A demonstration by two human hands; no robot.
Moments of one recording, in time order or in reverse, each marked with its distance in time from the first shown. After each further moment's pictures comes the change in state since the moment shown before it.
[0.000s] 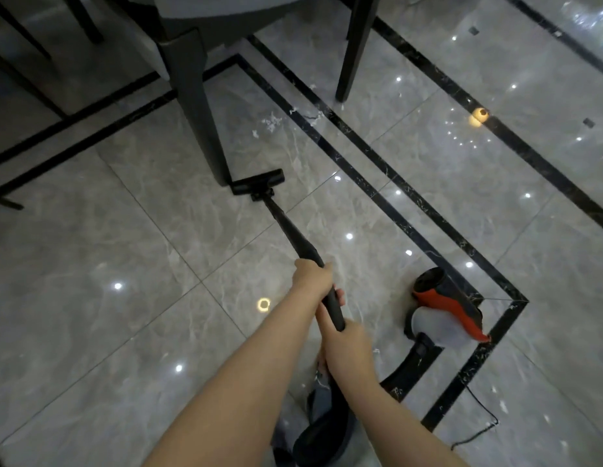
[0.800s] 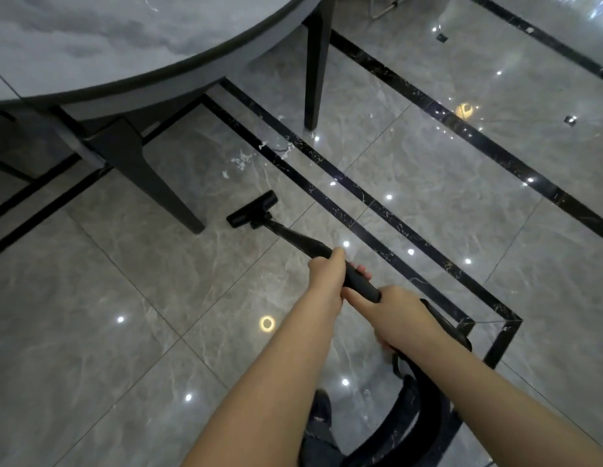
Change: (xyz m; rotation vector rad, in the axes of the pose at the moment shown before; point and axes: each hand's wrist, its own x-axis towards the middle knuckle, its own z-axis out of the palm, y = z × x) left_hand 0.023 0.159 0.143 -0.297 -0.091 0.011; right_hand 0.121 -0.160 -0.193 -0.501 -0.040 -0.084
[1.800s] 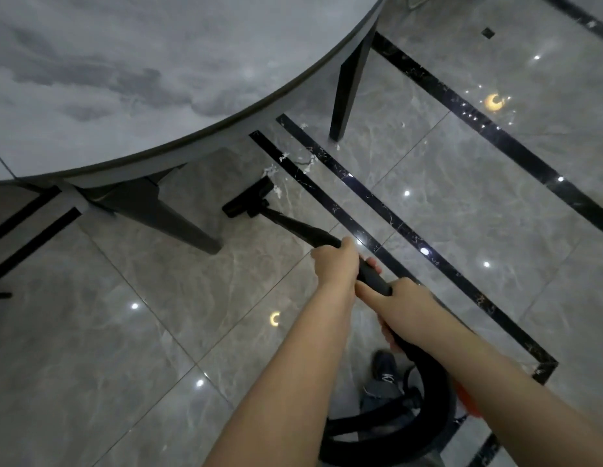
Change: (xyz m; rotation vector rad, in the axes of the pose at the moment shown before) left_hand 0.103 0.157 0.009 -0.024 0.145 0.039; right_hand 0.115 -0.152 -0.047 0.055 -0.150 0.056
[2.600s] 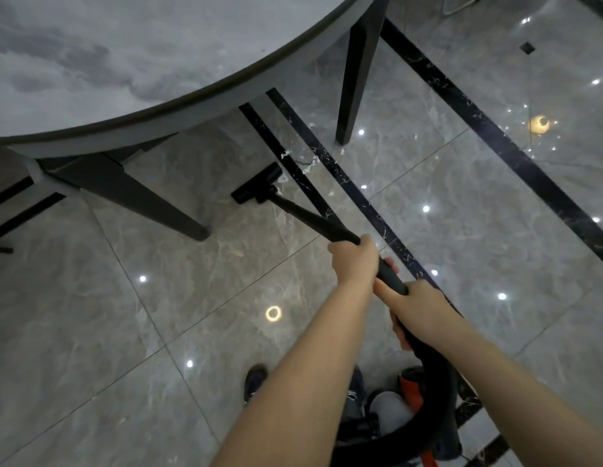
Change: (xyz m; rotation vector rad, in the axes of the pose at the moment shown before) left_hand 0.030 -0.040 0.143 -0.070 0.121 0.074; right_hand 0.068 0.078 -0.116 0.097 -0.073 -0.088
